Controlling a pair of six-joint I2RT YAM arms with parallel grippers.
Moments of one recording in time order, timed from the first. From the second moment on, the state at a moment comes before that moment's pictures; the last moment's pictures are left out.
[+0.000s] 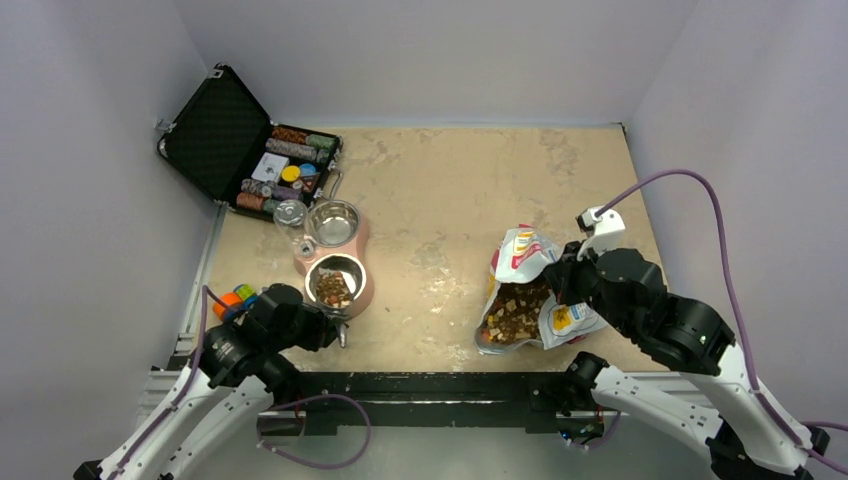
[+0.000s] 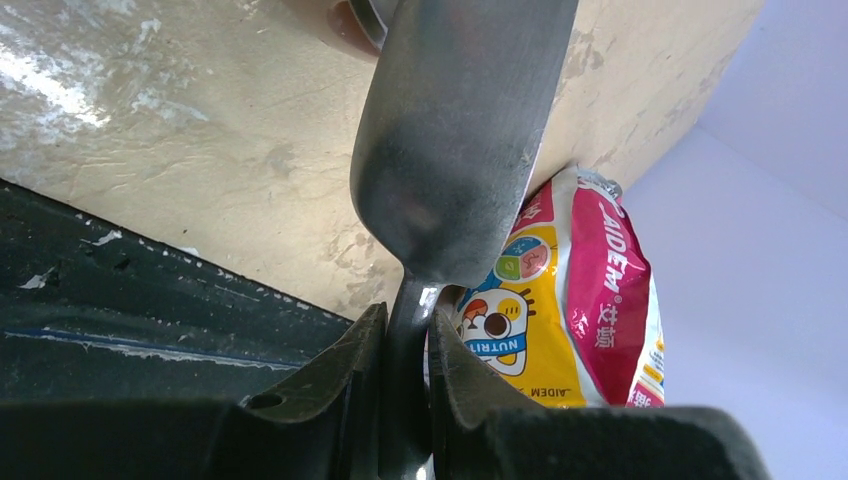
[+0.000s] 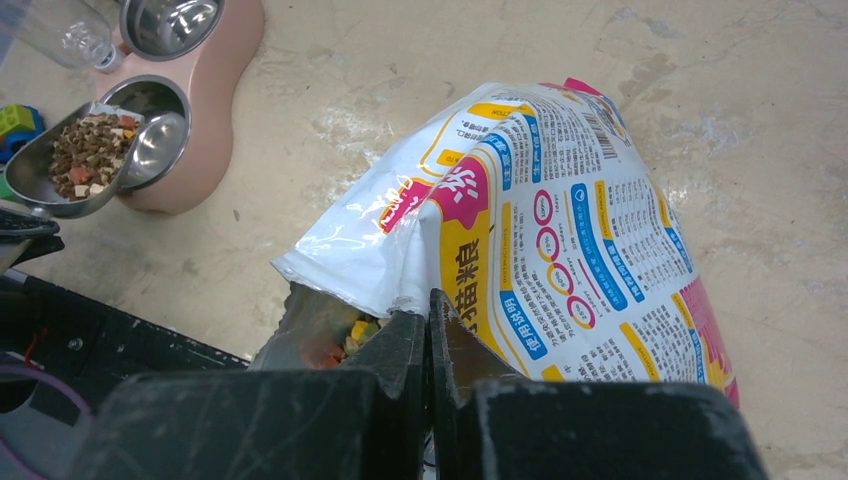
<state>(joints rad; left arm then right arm) -0.64 0.37 0.55 -1.02 -0.02 -1.84 0.84 0.61 1.12 -1.01 0.40 0.44</state>
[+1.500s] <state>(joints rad) -0.36 0.93 0.91 -1.27 0.20 -1.82 0.84 0.57 1.13 -1.06 0.40 0.48</state>
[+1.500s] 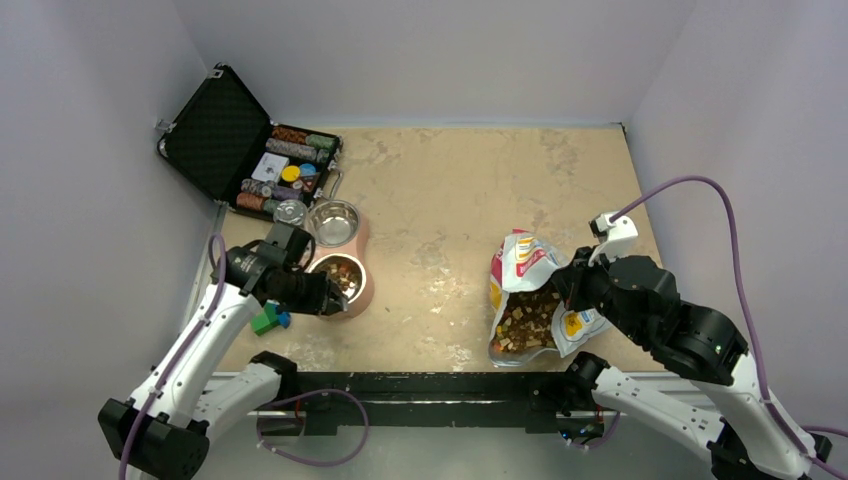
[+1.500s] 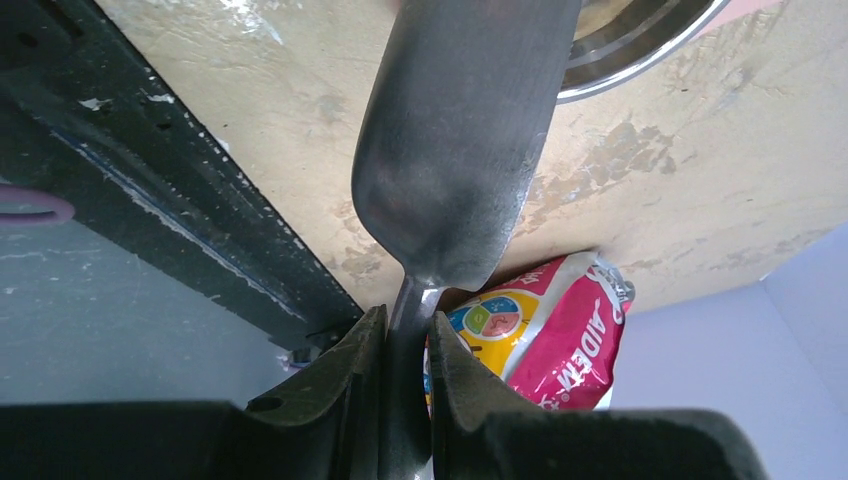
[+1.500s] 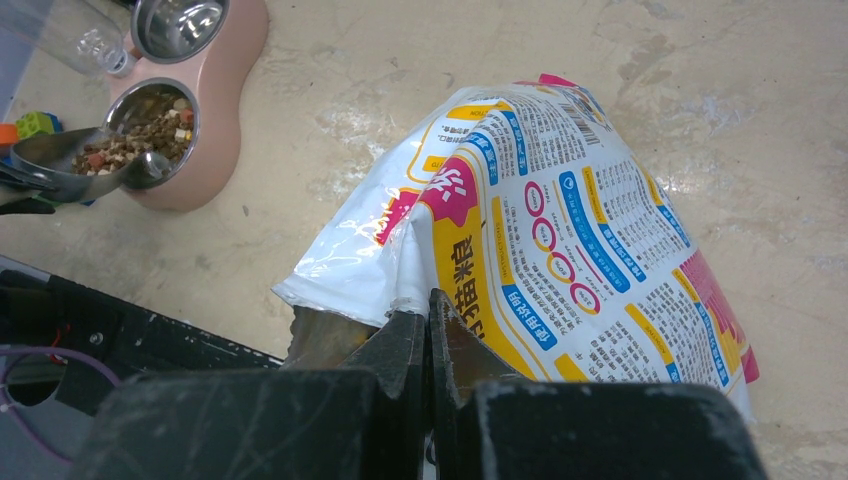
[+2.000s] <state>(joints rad) -0.34 1.19 1.20 -1.49 0.21 -1.64 0.84 0.57 1.13 -1.06 0.40 0.48</state>
